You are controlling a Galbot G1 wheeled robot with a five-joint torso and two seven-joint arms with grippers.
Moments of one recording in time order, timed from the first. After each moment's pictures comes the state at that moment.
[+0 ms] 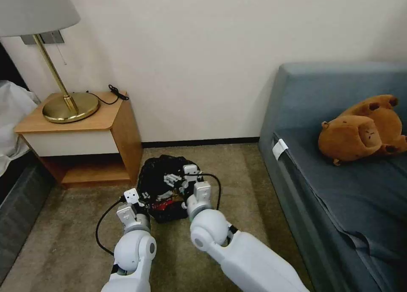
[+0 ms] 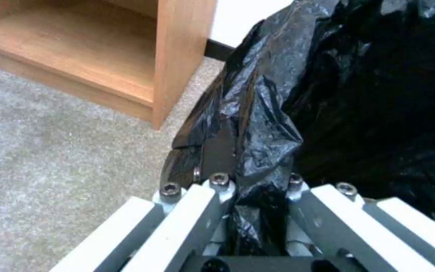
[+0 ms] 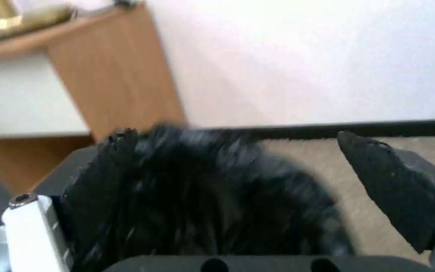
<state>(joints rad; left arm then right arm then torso) 1.33 -1.58 -0.50 -1.89 -0.31 0.34 -0.37 -0.83 1.35 -0.33 1.77 0.59 -0.21 0.62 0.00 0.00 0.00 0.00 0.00</state>
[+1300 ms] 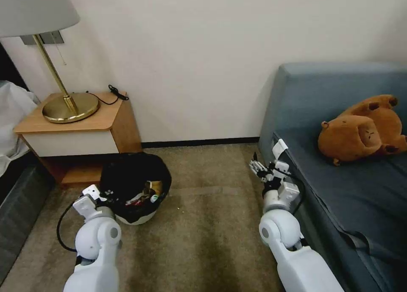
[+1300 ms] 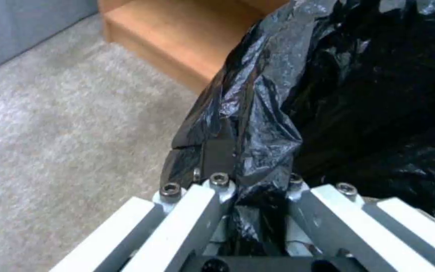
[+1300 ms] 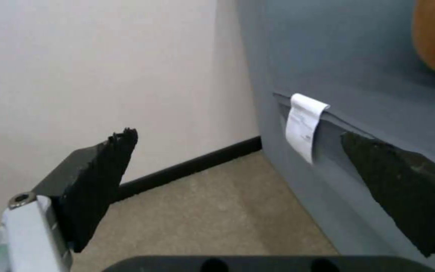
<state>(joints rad) 1.26 -1.52 -0.73 -1.91 -0.55 0.54 -0.55 -1.21 1.32 0.28 1.89 0.43 -0.08 0.52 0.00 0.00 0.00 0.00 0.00</state>
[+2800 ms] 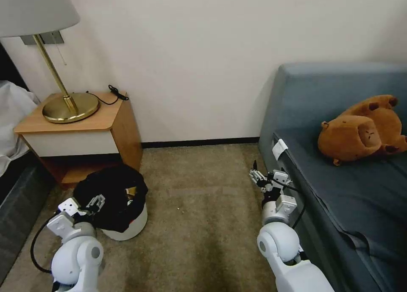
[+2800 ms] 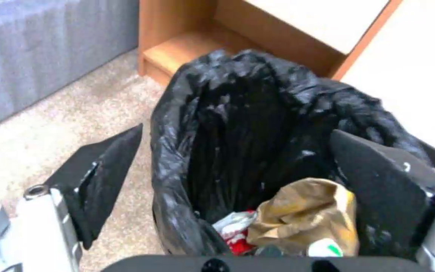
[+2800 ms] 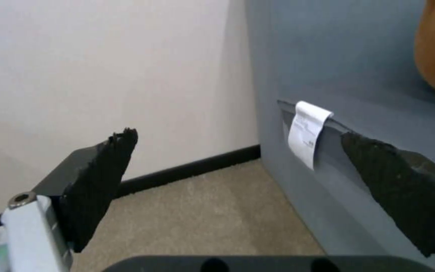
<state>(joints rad) 1.43 -1.52 -0.81 -2.08 -0.55 0.46 -0.49 -1.24 1.36 0.26 1.87 0.30 -0.04 0.50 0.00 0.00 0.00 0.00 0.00</state>
